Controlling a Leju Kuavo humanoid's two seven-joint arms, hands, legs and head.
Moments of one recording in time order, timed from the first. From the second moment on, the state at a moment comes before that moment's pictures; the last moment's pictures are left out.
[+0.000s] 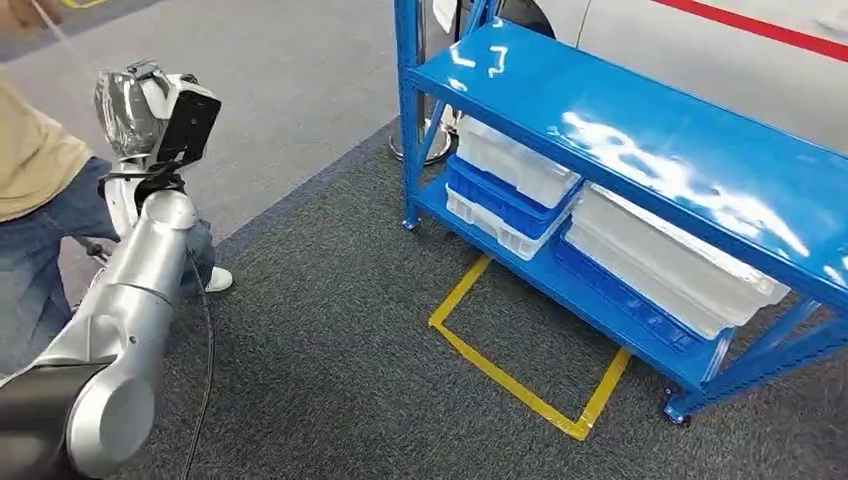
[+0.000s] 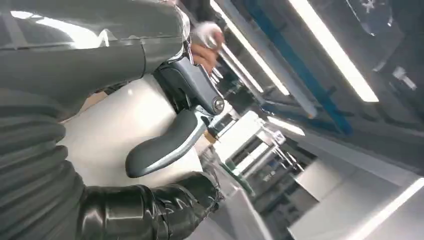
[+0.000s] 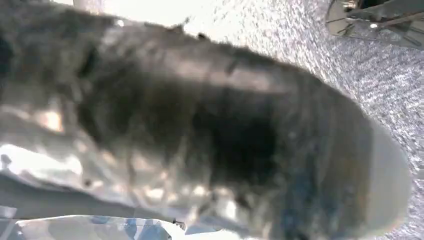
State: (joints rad) left arm -0.93 0.03 0.07 -0.76 -0.71 0.67 -0.35; right arm -0.10 0.15 -1.07 -0.21 1.30 -0.31 -0.04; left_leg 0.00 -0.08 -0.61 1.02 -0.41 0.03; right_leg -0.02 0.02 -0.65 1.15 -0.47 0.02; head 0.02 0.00
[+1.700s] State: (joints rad) left arm -0.94 0.09 0.07 -0.79 -0.71 0.60 -0.34; right arm -0.11 0.16 -1.07 -0.21 1.32 -0.31 -0.05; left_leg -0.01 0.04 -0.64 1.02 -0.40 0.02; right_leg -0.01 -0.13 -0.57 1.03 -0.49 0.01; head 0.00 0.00
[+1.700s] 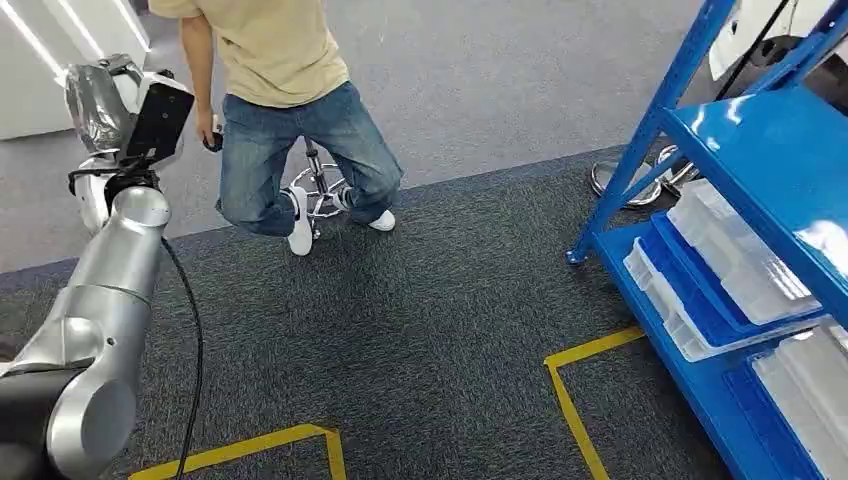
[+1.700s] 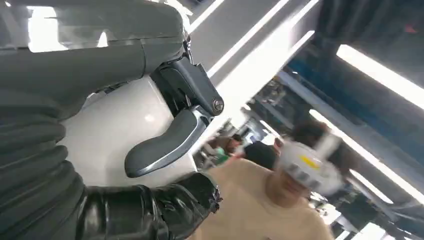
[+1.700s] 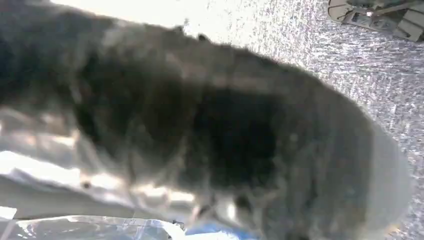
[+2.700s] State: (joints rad) left arm -0.93 0.09 0.07 -0.78 -0.66 0.52 -0.37; right arm -0.11 0.16 -1.06 -0.21 1.33 -0.30 -0.05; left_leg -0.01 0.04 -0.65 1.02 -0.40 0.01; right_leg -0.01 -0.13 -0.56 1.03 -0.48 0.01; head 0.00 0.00
